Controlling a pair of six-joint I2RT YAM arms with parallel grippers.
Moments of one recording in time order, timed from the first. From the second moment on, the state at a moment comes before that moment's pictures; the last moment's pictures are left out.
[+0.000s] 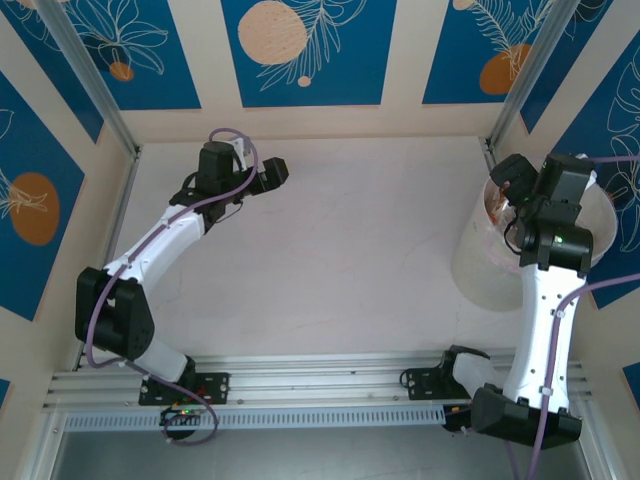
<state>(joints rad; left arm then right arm) -0.34 1.54 1.26 -0.21 0.22 -0.56 -0.26 1.02 1.42 -0.91 0.10 0.63</state>
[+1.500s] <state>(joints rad) -0.16 1.08 0.61 -0.02 -0.54 -0.36 0.09 1.21 0.79 -0.27 -0.42 -0.01</state>
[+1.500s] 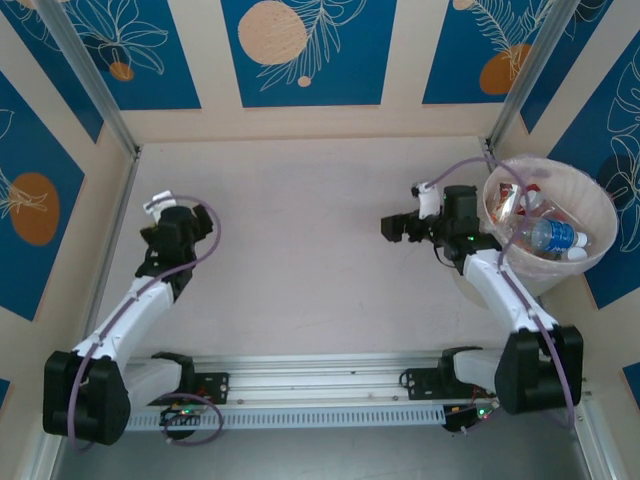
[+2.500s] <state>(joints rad) -0.09 1.54 0.35 0.77 -0.21 0.01 -0.04 1.52 0.41 0.66 -0.35 0.06</state>
